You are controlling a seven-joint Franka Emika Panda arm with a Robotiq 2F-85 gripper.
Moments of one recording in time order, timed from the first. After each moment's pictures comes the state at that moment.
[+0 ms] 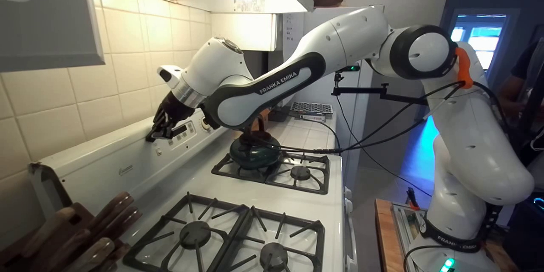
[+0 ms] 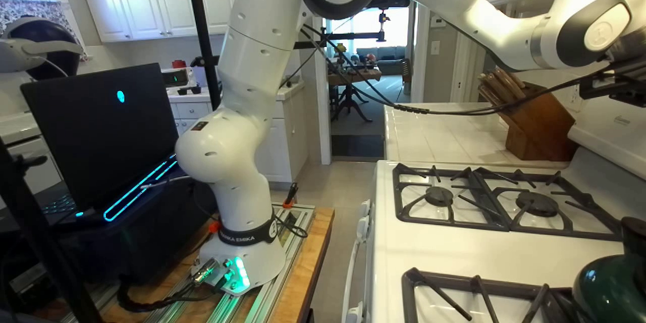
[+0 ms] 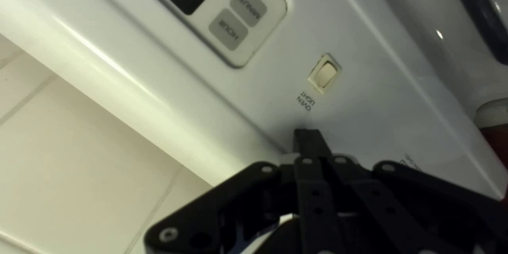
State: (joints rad) arm 0.10 0.46 0.15 -1.59 -0.26 2.80 -0.47
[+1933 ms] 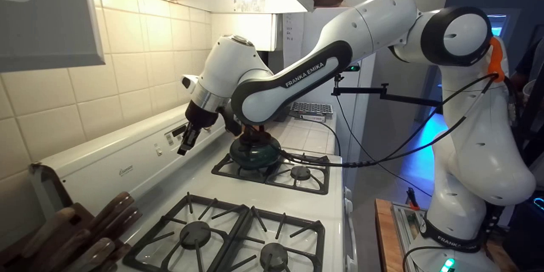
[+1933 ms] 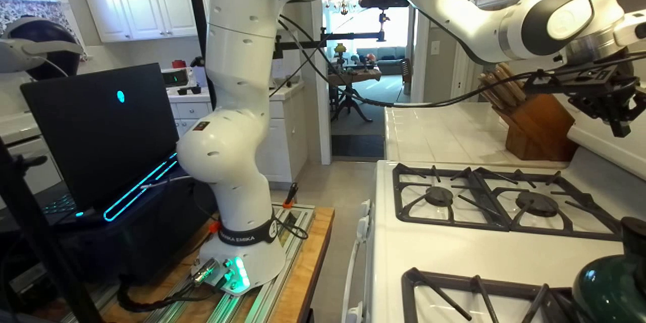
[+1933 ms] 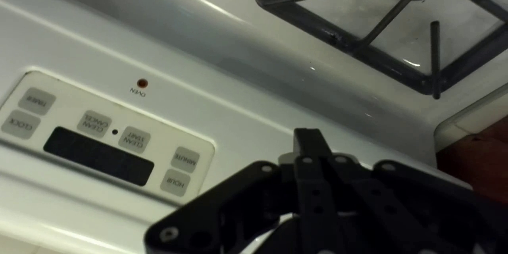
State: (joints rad) arm 0.13 0.28 0.12 -1.81 -0.25 2.62 -0.09
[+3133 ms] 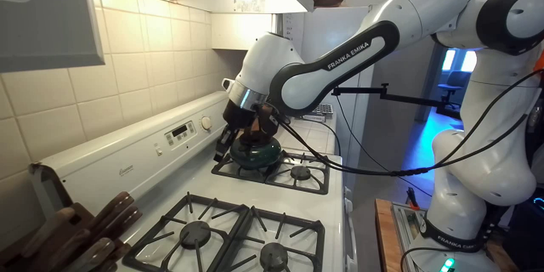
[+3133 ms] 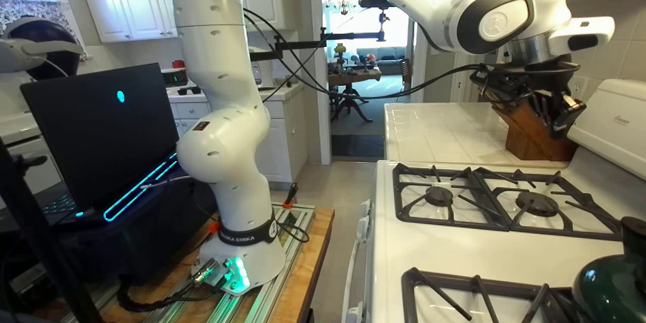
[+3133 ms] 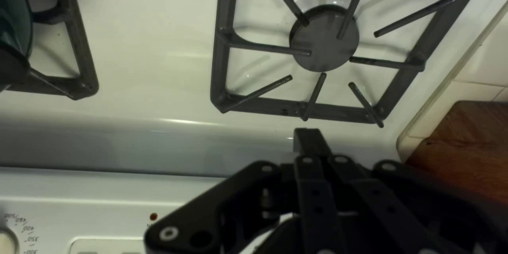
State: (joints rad) arm 0.13 0.00 0.12 -2.14 0.01 2.59 0.04
